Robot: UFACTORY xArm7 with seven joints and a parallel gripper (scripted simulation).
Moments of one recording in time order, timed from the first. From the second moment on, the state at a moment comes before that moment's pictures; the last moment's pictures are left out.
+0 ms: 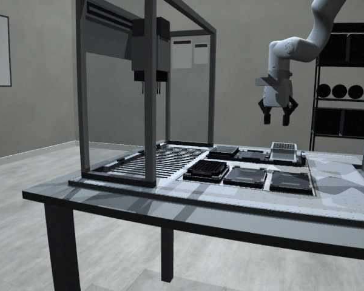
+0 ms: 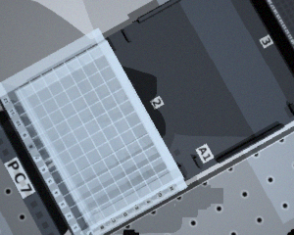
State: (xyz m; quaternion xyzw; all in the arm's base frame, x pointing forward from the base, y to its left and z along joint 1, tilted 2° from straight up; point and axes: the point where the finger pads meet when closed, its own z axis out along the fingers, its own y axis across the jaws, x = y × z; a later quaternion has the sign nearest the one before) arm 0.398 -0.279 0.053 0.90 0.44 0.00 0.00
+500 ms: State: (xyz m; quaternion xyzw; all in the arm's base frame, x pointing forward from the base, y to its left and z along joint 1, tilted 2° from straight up) arm 0.350 -0.236 0.050 0.97 0.24 0.01 0.00
